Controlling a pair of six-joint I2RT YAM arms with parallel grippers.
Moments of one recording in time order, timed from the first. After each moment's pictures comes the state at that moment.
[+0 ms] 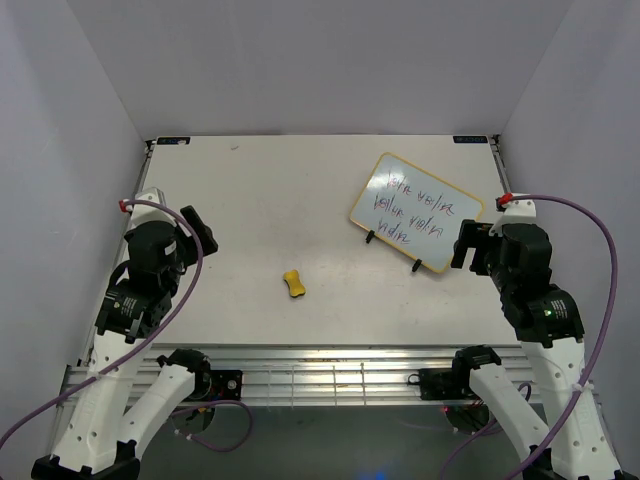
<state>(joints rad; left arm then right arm) -0.27 0.70 1.00 -0.74 -0.38 -0.44 0.21 0.64 0.97 -0.81 0.19 0.12</state>
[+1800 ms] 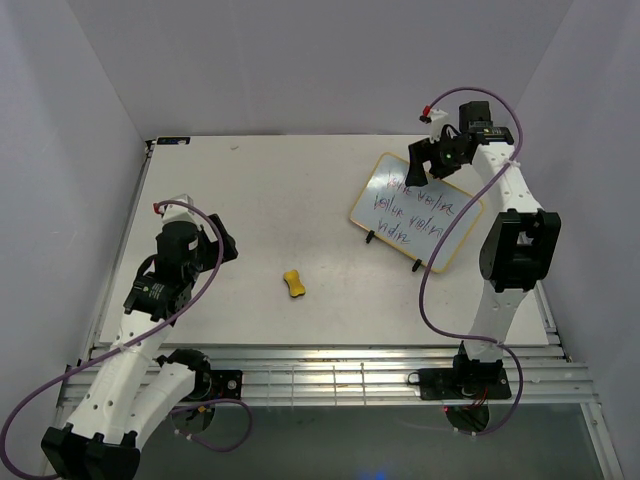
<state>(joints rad) -0.27 0.77 0.79 -0.57 -0.24 -0.47 0.04 1.97 1.88 -0.85 -0.53 -0.39</state>
